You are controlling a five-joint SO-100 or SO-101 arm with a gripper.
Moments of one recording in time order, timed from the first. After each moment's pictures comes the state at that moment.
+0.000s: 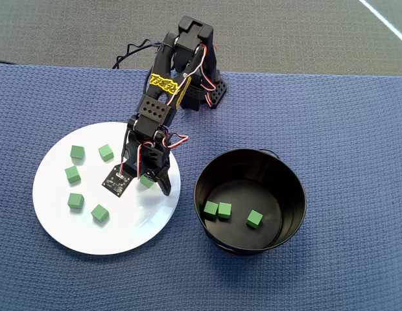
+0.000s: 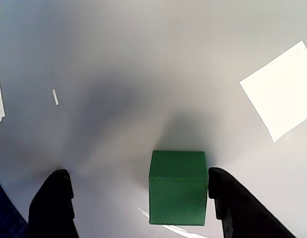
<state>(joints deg) 25.8 82.4 108.0 52.0 -84.2</state>
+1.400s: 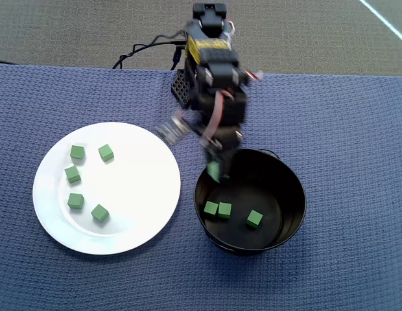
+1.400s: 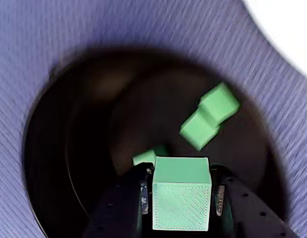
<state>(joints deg) -8.8 97.0 80.0 78.6 -26.9</state>
